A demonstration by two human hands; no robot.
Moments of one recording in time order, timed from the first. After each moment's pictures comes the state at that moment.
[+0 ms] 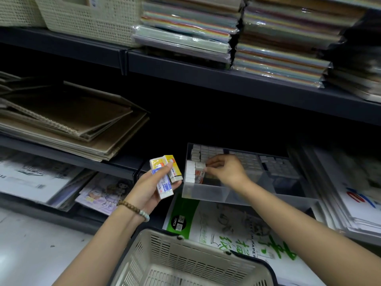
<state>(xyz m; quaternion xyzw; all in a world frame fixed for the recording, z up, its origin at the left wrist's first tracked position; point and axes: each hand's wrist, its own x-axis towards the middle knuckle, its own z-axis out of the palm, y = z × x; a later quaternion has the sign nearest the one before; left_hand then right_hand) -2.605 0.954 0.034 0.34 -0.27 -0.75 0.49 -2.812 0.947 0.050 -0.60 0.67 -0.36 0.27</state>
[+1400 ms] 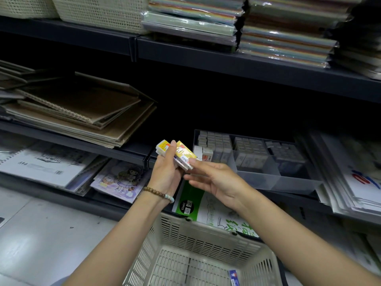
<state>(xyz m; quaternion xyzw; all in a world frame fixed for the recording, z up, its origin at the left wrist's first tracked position) -2.628 0.970 0.042 0.32 -0.30 -0.70 0.57 -2.746 1.016 0.073 -0.32 0.49 -0.46 0.67</state>
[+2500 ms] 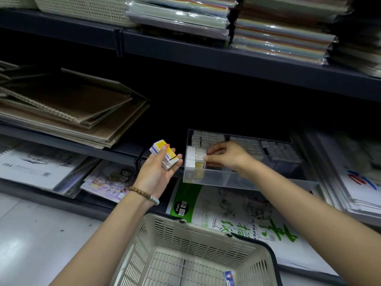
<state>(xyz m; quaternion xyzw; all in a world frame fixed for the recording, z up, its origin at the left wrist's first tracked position) -2.622 0.958 0.037 0.33 -0.22 -0.72 0.57 -2.810 0.957 0.070 -0.52 0.64 -0.35 0.44</state>
